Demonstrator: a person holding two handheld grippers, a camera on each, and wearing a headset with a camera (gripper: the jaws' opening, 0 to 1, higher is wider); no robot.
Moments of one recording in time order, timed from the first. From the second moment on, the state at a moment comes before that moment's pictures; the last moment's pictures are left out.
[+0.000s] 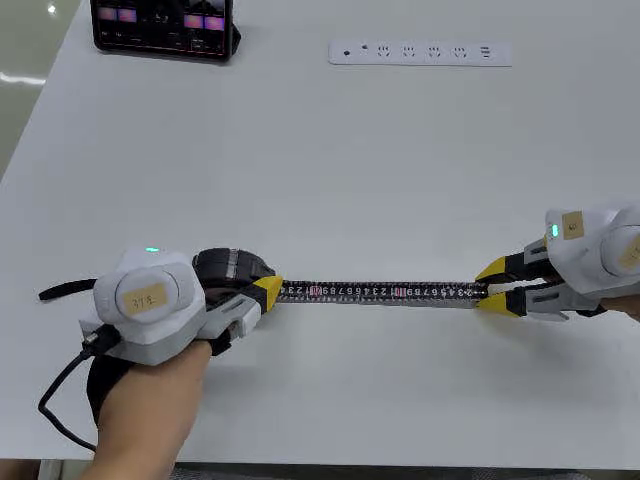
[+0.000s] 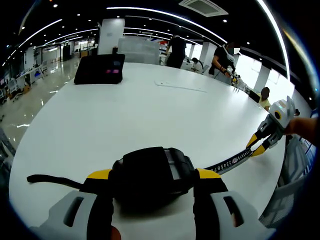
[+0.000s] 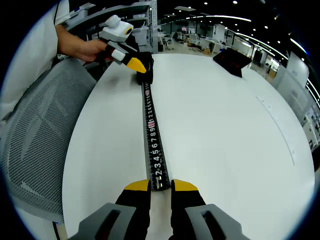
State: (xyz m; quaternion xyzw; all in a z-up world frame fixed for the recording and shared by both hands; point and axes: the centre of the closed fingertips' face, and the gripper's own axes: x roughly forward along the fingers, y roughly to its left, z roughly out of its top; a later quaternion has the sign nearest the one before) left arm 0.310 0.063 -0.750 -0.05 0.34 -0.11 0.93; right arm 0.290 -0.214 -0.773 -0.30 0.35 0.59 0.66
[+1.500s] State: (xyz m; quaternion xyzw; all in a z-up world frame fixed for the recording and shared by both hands) left arm 0.308 0.064 -0.750 -0.04 0.35 -0.11 0.93; right arm 0.292 -0.192 -0.772 -0.29 0.34 0.60 0.66
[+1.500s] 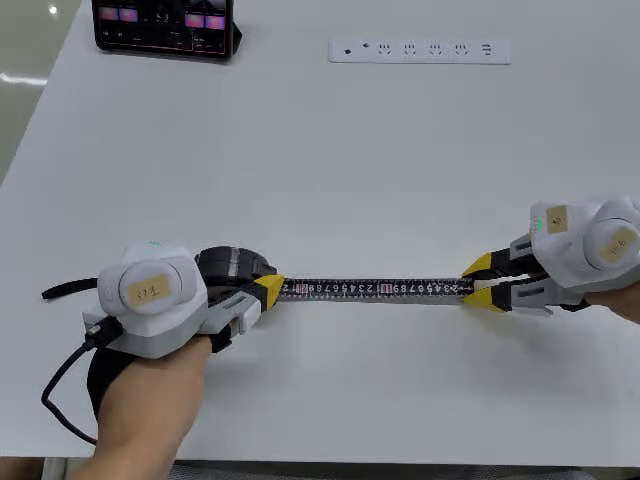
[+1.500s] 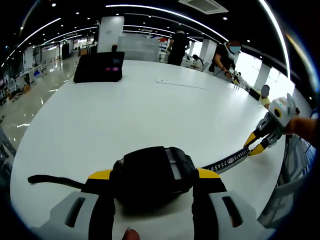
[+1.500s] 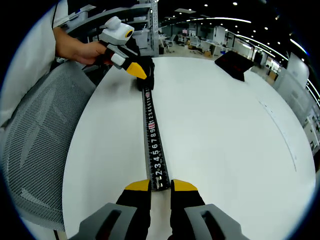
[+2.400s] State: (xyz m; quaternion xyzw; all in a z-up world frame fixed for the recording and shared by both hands) left arm 0.308 0.064 -0.750 -0.06 0.34 -0.12 0.93; right arm 0.295 -0.155 -0.768 -0.26 0.33 0.62 0.66
